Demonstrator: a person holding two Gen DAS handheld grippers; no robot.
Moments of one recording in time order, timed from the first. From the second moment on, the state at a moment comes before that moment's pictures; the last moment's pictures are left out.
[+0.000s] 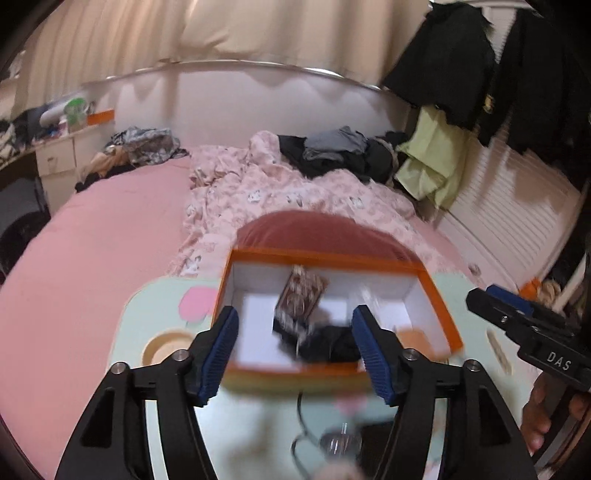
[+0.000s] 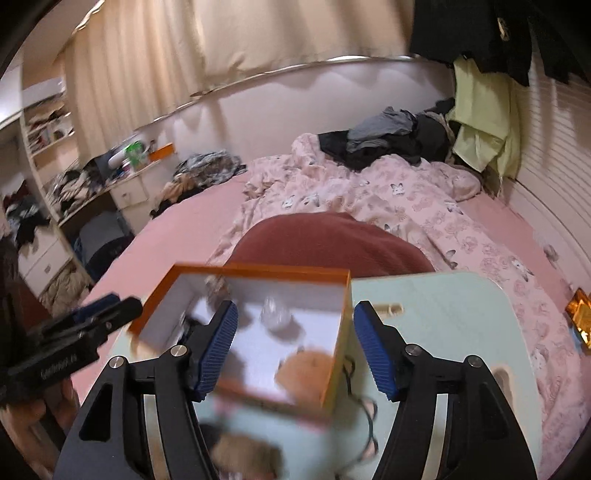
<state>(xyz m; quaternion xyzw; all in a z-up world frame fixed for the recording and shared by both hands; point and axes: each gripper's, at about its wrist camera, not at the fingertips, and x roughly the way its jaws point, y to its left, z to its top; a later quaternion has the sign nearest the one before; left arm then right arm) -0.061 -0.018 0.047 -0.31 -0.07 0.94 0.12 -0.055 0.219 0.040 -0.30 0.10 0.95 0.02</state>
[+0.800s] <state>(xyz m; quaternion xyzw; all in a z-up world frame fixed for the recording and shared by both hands) 0.036 0.003 -0.057 -0.41 0.00 0.91 0.07 0.032 0.198 -0.059 -0.40 0.06 0.91 0.06</state>
